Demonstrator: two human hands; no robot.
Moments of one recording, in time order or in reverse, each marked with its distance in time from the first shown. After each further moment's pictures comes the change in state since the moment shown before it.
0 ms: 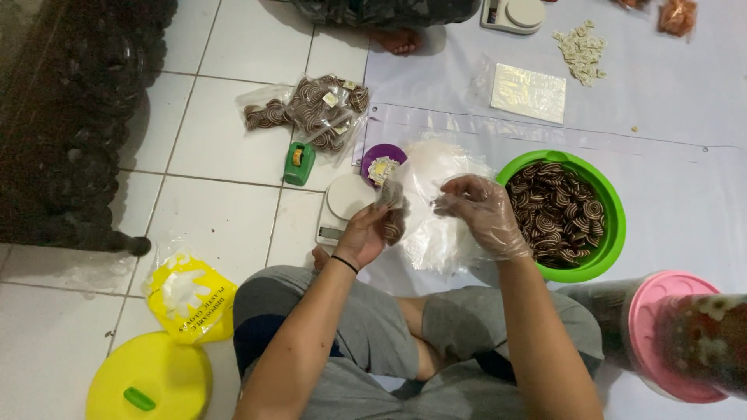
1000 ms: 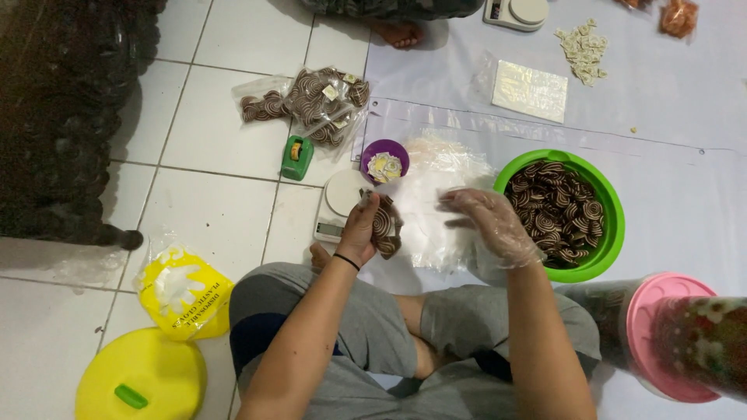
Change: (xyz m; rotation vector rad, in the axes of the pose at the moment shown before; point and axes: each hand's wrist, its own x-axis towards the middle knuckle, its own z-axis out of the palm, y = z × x) left_hand 0.015 -0.016 -0.023 0.166 0.094 0.167; right_hand -0.015 -0.021 -0.001 -0.169 -0.121 0.202
